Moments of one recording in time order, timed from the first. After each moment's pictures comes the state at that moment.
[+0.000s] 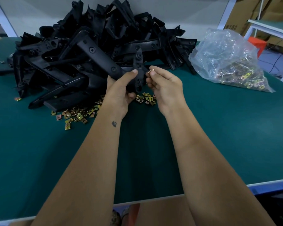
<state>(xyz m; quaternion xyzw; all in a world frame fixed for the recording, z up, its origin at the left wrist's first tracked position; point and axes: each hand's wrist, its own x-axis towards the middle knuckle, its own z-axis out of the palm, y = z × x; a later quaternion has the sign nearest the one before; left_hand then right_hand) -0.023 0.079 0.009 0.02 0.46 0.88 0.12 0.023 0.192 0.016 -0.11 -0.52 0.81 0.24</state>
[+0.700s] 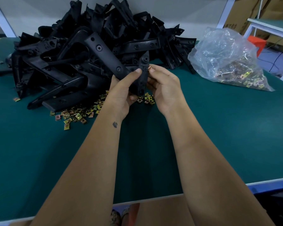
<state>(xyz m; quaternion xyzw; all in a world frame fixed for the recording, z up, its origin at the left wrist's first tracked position) -0.016 0.081 0.010 0.07 0.50 0.85 0.15 0.025 0.192 0.019 -0.07 -0.52 0.82 0.21</state>
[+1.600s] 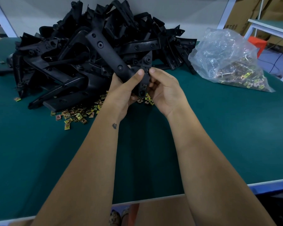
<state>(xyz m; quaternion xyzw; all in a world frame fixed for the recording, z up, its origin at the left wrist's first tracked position) -0.014 0.074 0.012 0.13 0.54 0.82 0.15 0.028 0.191 0.022 -0.06 -0.49 0.85 0.16</state>
